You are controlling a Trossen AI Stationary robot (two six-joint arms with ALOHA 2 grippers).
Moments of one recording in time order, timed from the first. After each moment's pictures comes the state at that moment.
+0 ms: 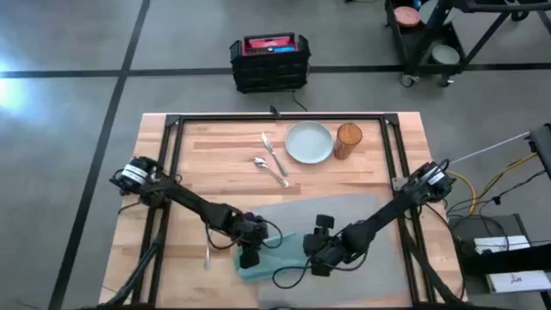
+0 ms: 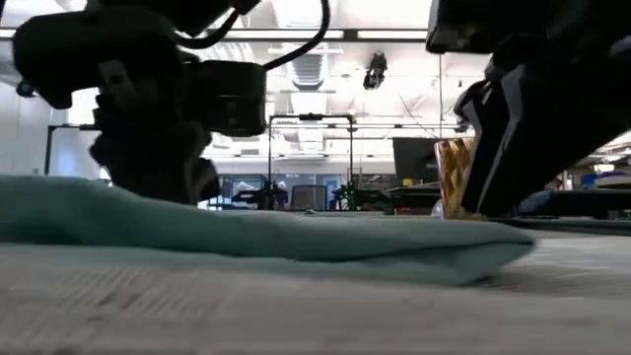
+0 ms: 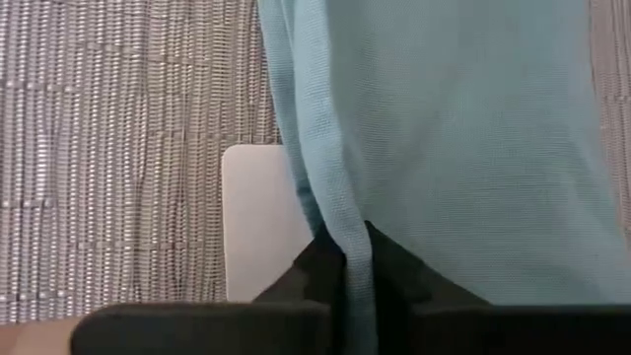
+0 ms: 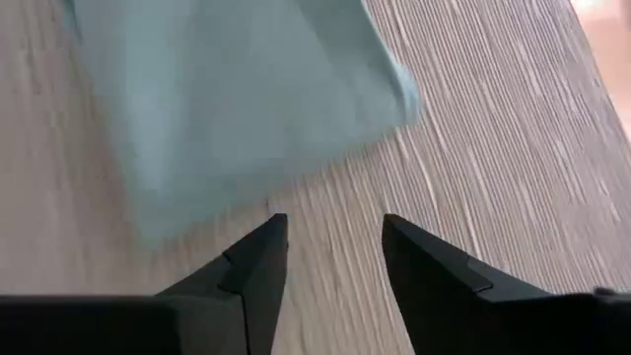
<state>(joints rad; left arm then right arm) -0.39 1.80 0.99 -0.27 0.07 -0.64 0.58 1.82 1.17 -0.56 0.37 0.64</state>
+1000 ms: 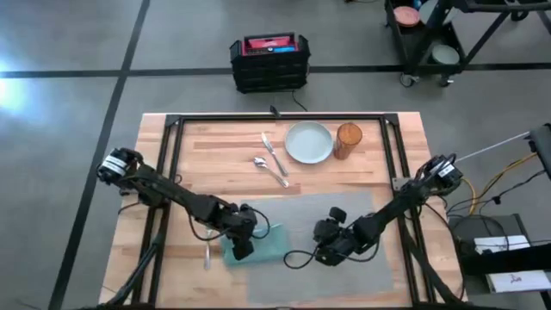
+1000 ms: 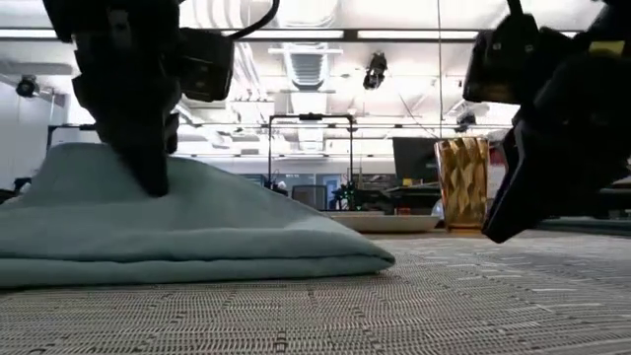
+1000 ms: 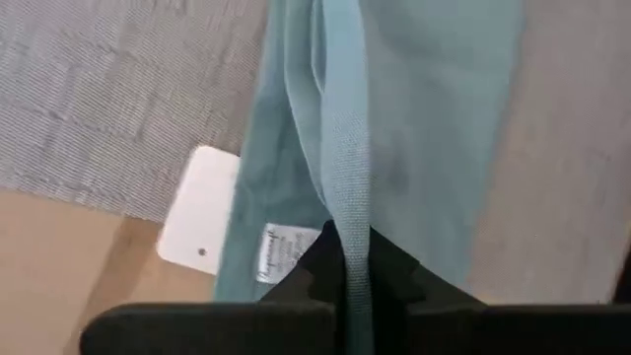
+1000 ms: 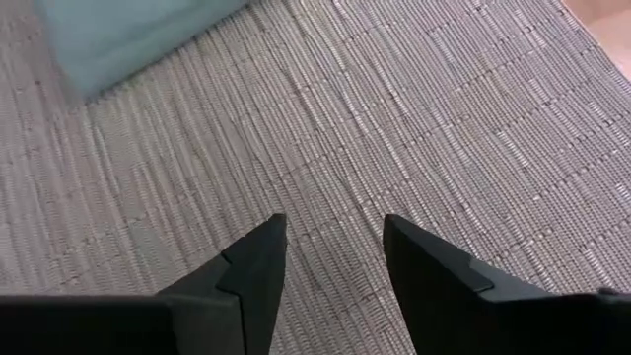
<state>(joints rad) -0.40 1.60 0.97 -0.46 0.04 -0.86 0.58 1.74 0.87 -0.30 0.47 0.86</state>
